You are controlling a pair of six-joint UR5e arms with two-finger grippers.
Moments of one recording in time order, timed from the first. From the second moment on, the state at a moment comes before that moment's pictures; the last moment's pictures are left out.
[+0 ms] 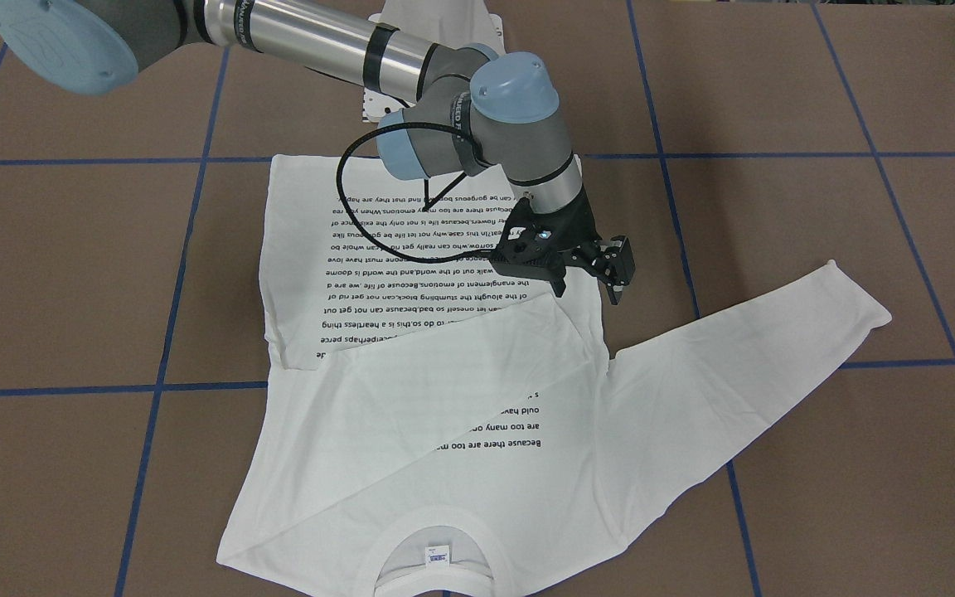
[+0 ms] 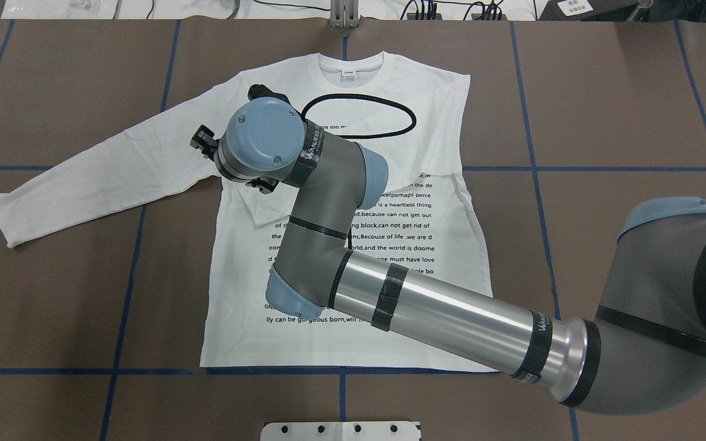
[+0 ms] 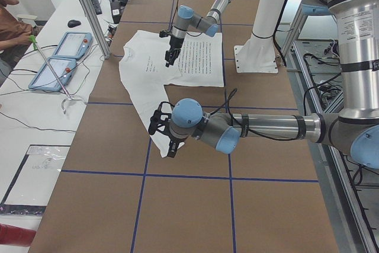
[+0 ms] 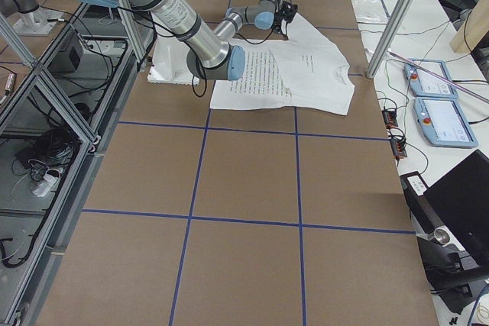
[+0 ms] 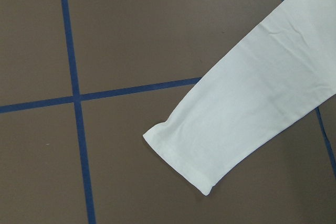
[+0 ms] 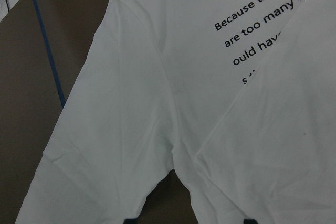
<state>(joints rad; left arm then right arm) -1.43 -1.38 -1.75 -2.11 -2.52 -0.35 0.48 -0.44 1.12 -1.03 1.68 1.84</state>
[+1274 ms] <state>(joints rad) -1.14 -1.59 -1.38 -2.34 -2.31 -0.73 0.55 -0.75 1.62 -1.22 1.72 1.85</state>
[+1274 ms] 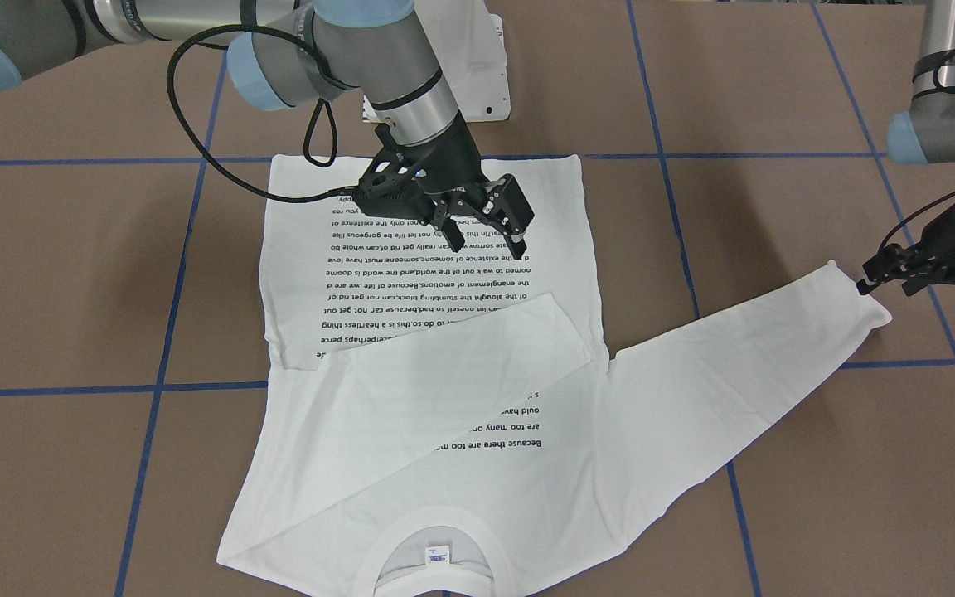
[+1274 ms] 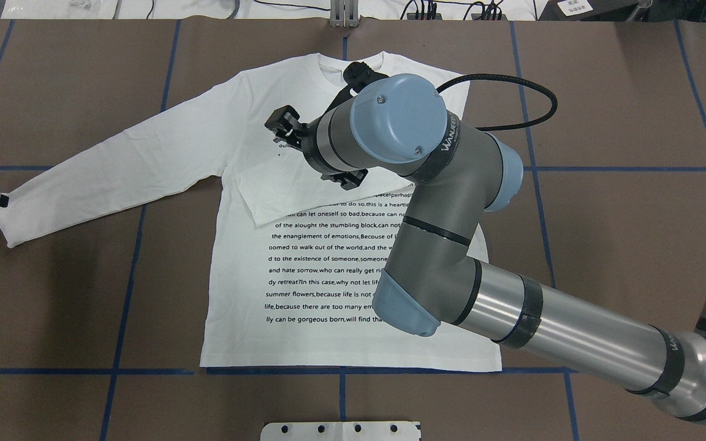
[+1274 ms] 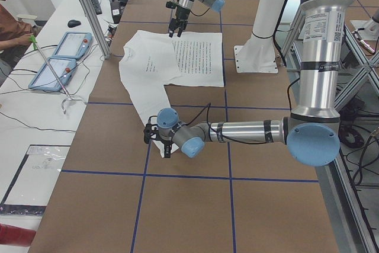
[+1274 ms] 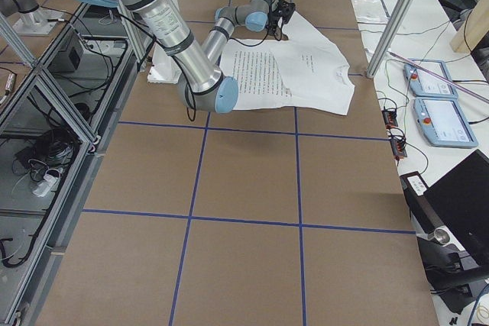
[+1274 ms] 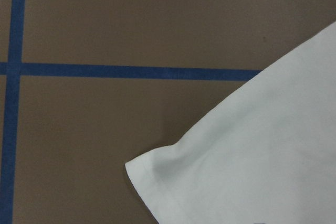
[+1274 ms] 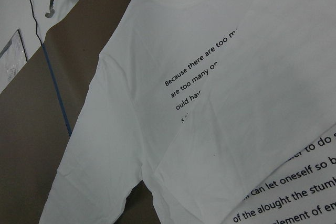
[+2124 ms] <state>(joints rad) -1.11 -1.63 -1.30 -2.34 -2.27 -0.72 0.55 -0.76 1.63 -1.22 1.71 1.85</state>
